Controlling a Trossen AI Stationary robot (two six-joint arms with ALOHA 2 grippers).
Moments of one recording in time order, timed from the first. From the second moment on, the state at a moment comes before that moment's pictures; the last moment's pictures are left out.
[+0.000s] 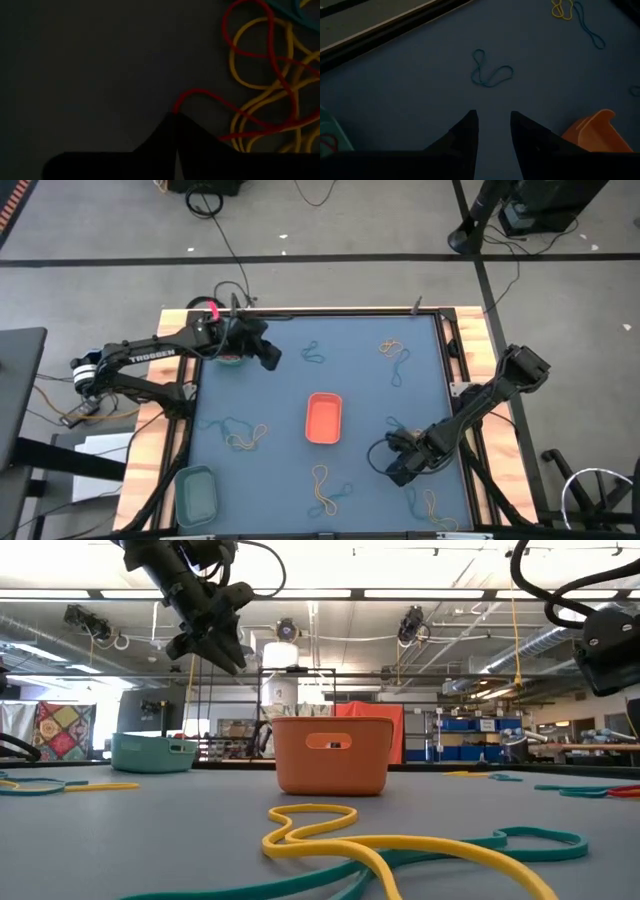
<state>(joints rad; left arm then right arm) 0.38 1.19 0.95 -0.57 -0.15 -0.50 0.66 1.62 0.77 -0.58 0.01 1.52</state>
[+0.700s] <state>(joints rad) 0.25 1.19 0.95 -0.32 -0.15 -0.43 0.50 1.44 0.91 -0.74 0.12 1.38</state>
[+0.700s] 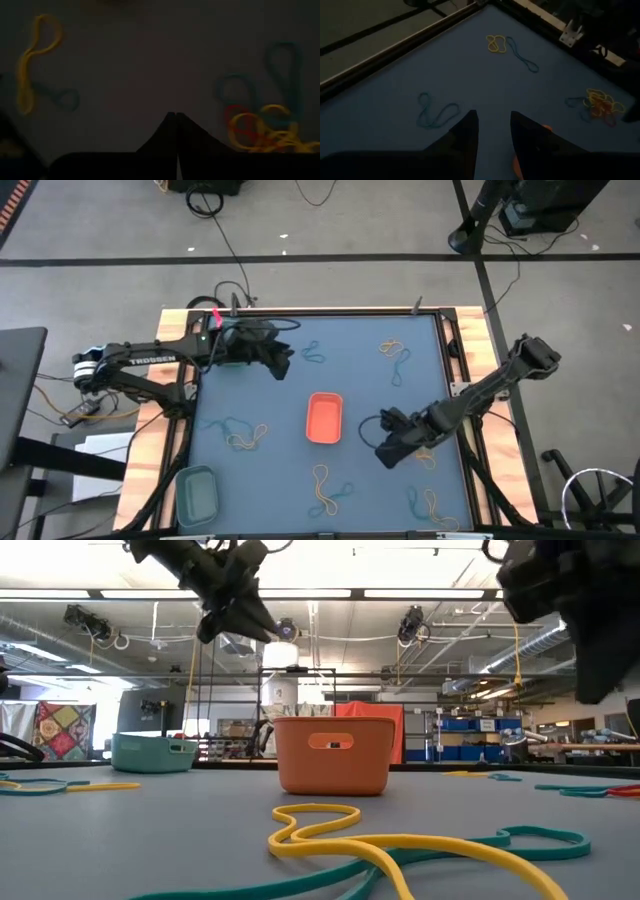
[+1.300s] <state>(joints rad) 0.24 1.19 0.95 -0.45 -0.15 -0.46 0.51 1.68 0.91 -0.80 -0.09 1.45</state>
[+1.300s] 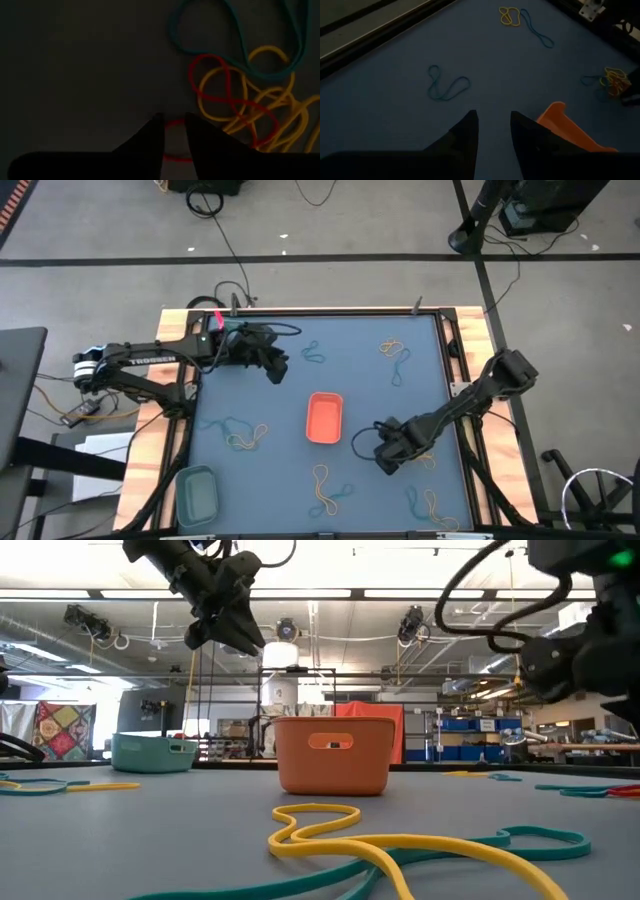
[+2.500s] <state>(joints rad) 0.24 1.19 0.95 -0.45 -0.15 -0.45 0.58 1.68 0.88 -0.73 -0.12 1.68</state>
